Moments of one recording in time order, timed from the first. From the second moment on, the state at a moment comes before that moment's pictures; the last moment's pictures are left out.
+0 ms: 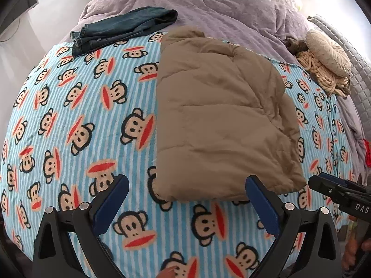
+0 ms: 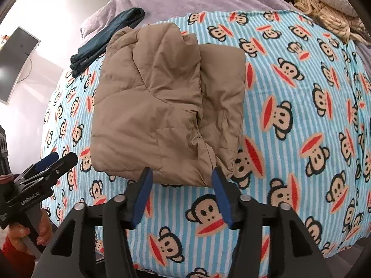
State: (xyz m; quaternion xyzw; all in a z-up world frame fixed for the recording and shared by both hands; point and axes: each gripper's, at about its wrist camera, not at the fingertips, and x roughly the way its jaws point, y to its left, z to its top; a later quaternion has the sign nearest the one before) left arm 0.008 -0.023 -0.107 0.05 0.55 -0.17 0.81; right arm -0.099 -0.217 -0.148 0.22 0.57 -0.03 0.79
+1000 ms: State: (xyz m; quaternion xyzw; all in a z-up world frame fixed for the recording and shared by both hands) left arm -0.011 -0.025 0.015 0.07 0.47 -0.10 0.87; right arm -0.102 -0.208 -0.029 0.17 0.48 -0.09 0.86
